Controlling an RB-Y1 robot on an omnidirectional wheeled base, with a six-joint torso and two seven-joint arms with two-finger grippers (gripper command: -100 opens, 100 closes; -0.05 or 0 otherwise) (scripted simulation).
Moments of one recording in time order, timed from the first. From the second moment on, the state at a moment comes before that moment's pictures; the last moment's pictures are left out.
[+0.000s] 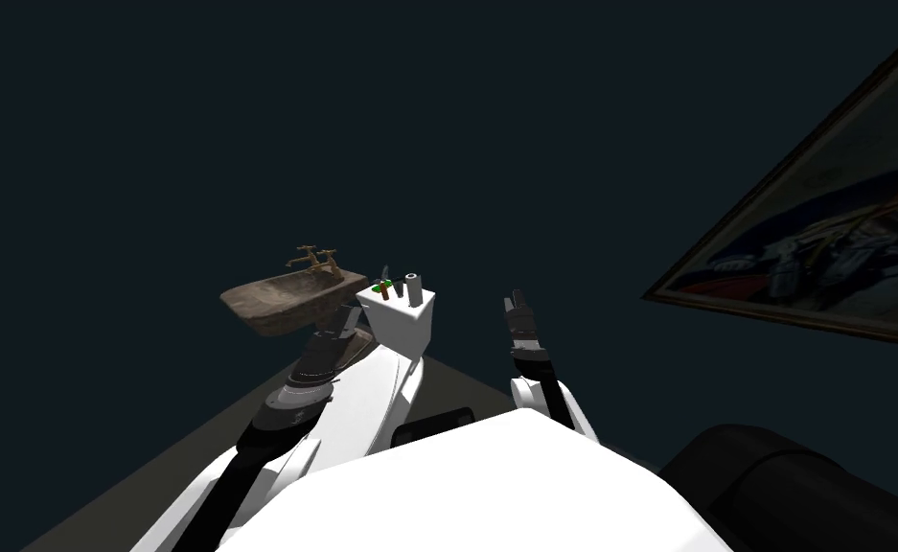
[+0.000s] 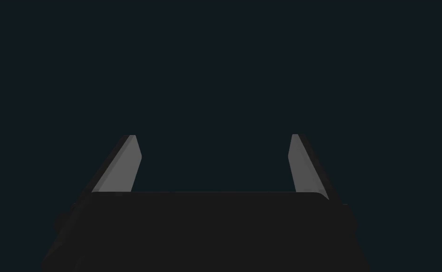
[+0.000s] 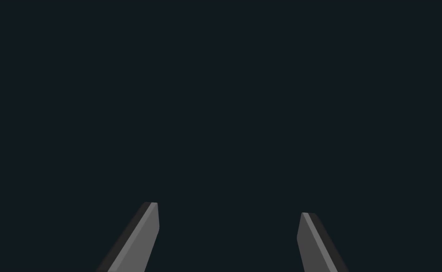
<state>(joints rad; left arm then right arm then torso) 0.50 0.37 -0.10 -2.27 -0.09 -0.57 -0.10 0.53 0.00 -0.06 -2.24 0.08 -0.42 0.00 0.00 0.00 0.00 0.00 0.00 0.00</state>
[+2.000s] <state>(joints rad) 0.31 0.65 -0.24 -2.06 -0.15 -0.62 0.02 0.53 0.00 -0.06 -2.24 0.08 -0.42 0.00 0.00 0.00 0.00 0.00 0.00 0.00</state>
